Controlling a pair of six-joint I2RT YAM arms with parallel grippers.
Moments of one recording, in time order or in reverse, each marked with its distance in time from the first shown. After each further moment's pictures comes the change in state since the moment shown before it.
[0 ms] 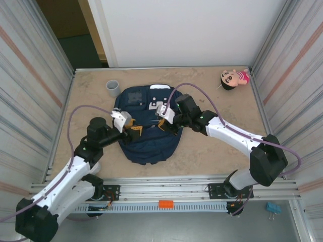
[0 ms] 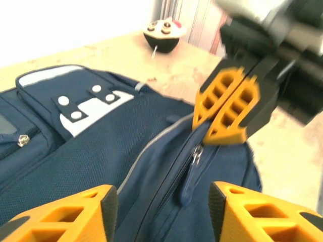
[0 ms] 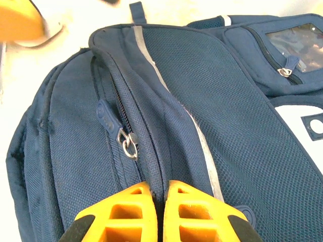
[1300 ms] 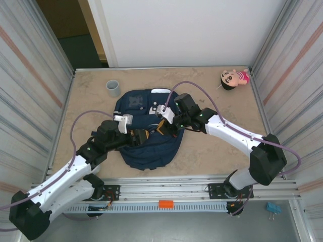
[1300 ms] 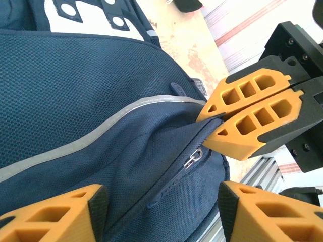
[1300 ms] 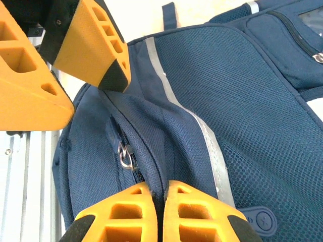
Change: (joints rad) left arm -0.204 0.029 0.029 -0.167 -0.166 -0.653; right arm 0.004 0.014 0.056 -0.118 -0.130 0.159
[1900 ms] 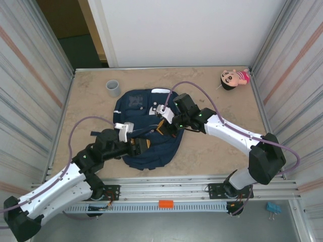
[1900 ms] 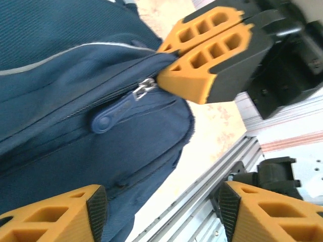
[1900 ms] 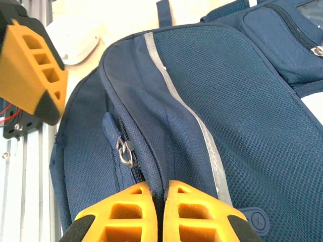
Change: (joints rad) left arm -0.145 -0.129 -0.021 -0.111 -0.085 -0.078; right arm 0.004 0.011 0.000 0.005 0.013 0.024
